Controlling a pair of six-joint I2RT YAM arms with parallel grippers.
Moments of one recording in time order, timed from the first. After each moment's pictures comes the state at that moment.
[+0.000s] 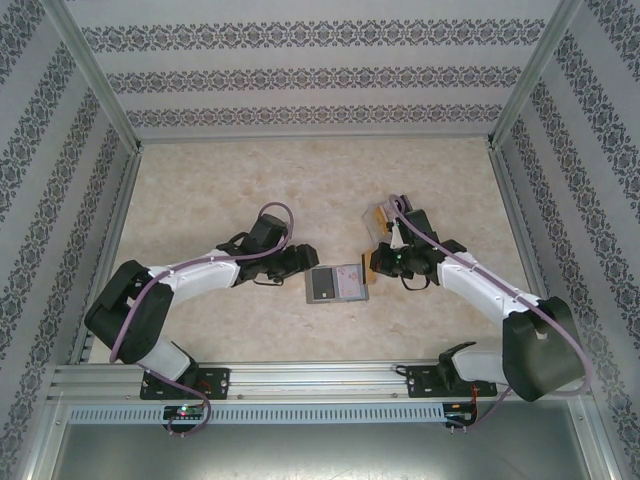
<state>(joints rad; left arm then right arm) -0.59 1.55 0.80 -0.14 0.32 -0.91 0.37 1.30 0.72 -0.45 -0.33 0.58</state>
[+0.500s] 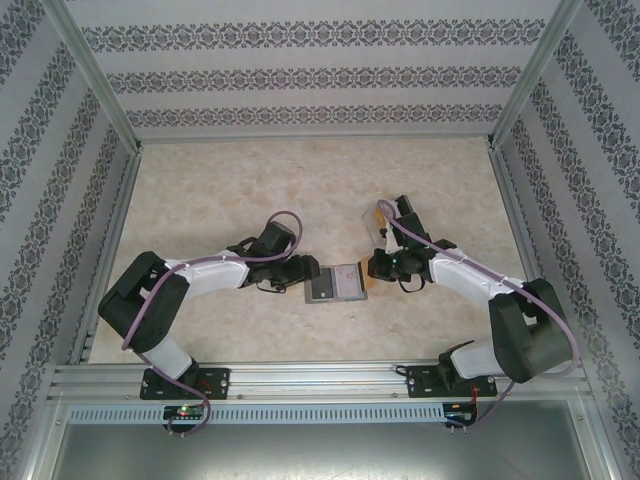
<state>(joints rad) -0.62 1.63 0.80 -0.14 0.32 -0.89 0.38 1.40 0.70 -0.39 -0.36 0.51</state>
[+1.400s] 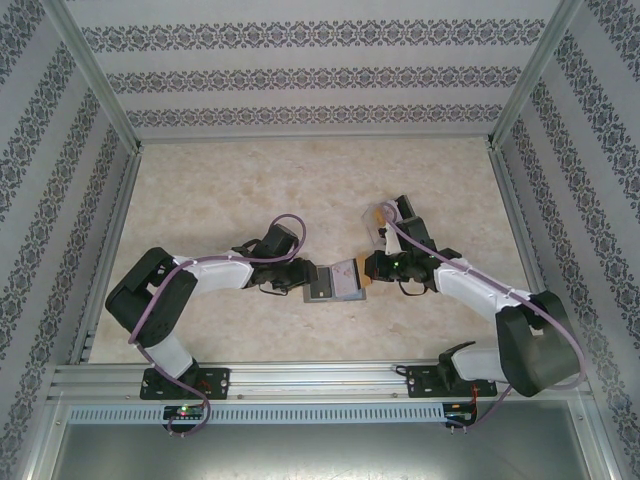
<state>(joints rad) -0.63 1.68 0.80 -0.12 0.33 -0.89 0.38 1.31 0.63 -0.28 -0.43 0.50</state>
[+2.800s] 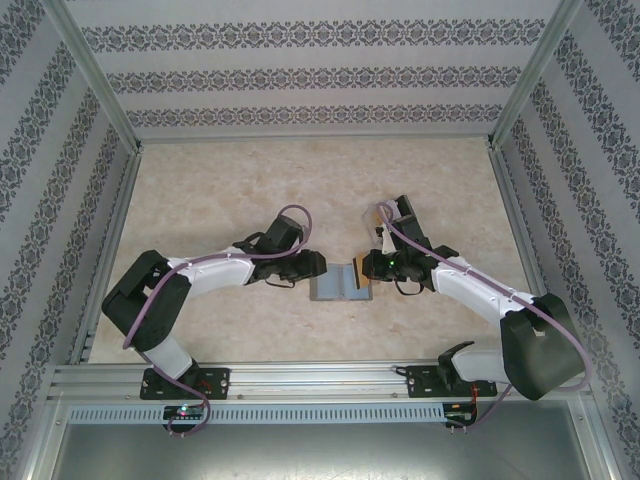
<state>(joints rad) -0.66 1.65 0.89 -0.13 0.34 -0.85 0.43 1.30 0.68 -0.36 -0.33 0.55</state>
